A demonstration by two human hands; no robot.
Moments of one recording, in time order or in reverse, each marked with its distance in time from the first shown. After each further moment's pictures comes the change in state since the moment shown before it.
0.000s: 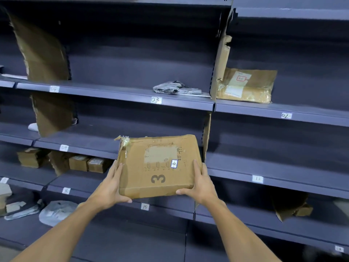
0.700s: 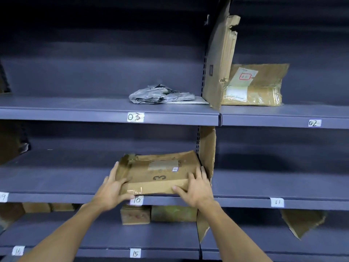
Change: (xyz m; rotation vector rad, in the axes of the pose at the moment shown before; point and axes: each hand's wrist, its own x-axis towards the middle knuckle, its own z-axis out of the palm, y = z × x) left_hand 0.227 -0.023 0.027 0.160 -0.165 0.137; right_hand 0.170 0.011 0.024 -0.330 0.027 0.140
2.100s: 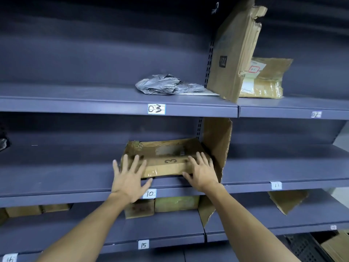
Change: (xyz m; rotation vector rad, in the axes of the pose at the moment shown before) left_hand 0.025 0.002 0.014 0.503 0.059 0.069; right_hand 0.017 -0.032 0.001 -0.237 0.026 0.006
